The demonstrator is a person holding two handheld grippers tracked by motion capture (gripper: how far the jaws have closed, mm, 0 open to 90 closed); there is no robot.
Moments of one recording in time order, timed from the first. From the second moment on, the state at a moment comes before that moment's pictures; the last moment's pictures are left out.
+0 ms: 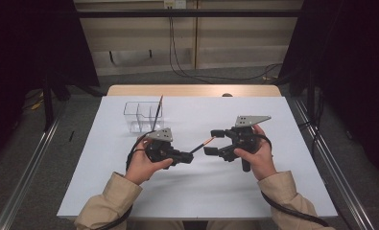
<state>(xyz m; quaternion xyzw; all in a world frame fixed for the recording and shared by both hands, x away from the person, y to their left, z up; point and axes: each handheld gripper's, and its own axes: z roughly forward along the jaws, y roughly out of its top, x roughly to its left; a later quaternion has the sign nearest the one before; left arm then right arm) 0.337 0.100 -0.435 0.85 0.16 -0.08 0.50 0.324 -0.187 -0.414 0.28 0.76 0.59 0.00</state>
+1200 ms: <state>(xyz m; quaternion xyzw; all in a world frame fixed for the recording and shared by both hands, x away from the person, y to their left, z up) 0.336 0.087 -0.437 0.80 0.19 -0.08 0.57 0.322 -0.183 -0.419 0.28 0.74 0.61 -0.03</state>
